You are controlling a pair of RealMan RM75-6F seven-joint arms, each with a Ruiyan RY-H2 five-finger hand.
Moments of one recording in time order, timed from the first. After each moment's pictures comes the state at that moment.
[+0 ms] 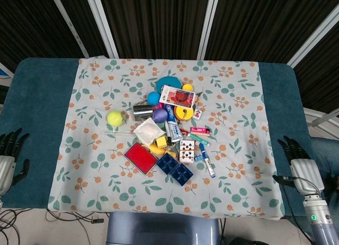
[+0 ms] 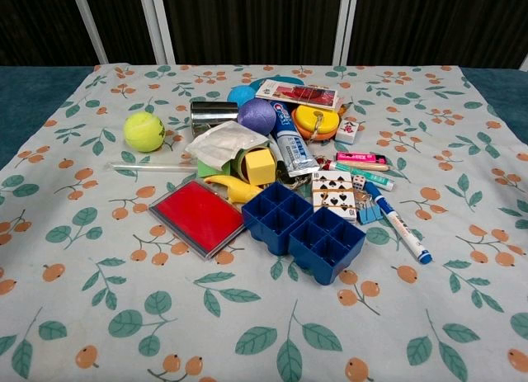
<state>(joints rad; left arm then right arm) -0.11 -1.13 -0.05 -1.56 1.52 1.50 0.05 0.16 -1.24 0.07 -1.42 -1.50 1.39 0.12</state>
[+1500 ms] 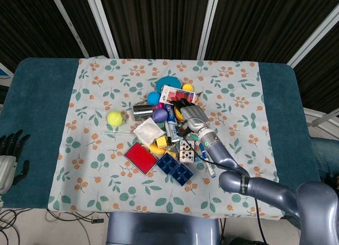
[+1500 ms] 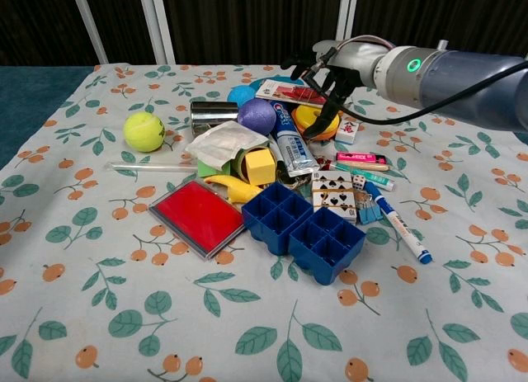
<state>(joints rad) -0.12 -1.11 -0.05 -1.59 1.47 1.45 0.10 0.98 -1.66 0.37 -1.21 -0.92 0.71 -0.20</state>
